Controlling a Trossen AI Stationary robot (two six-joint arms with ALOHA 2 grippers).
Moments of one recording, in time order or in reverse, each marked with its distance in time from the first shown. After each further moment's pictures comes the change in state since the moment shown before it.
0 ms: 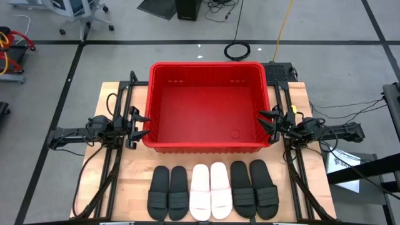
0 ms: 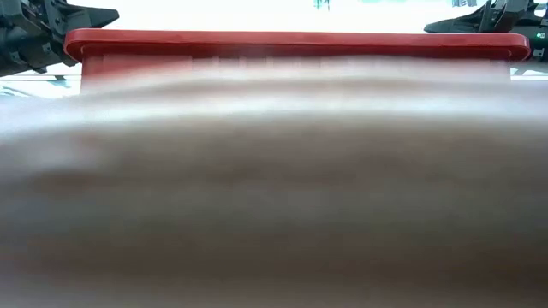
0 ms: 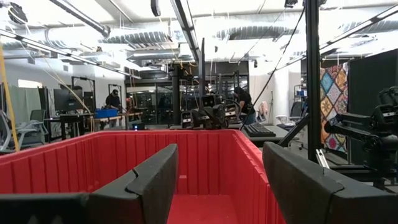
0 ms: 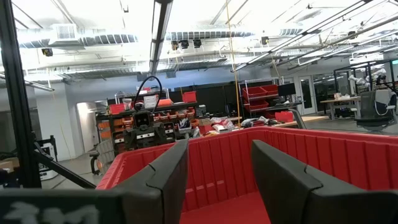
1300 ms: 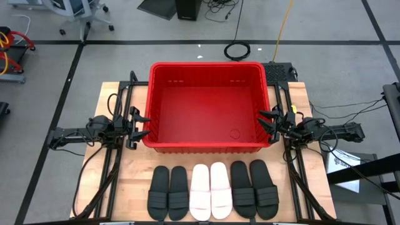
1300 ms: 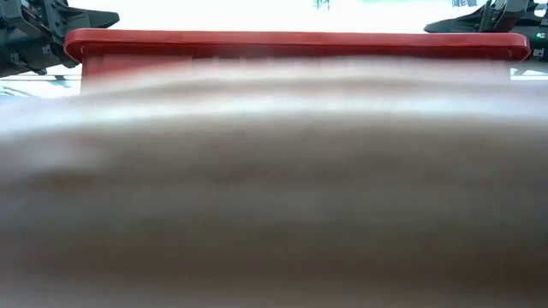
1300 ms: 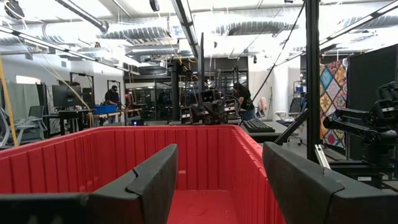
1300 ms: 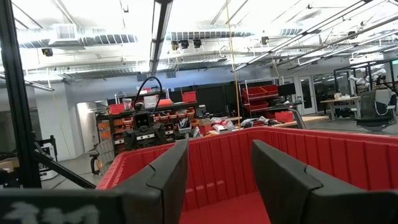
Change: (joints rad) left arm 0.000 0.000 0.000 -0.019 0.003 0.000; right arm 0.000 0.000 0.000 0.000 0.000 0.000
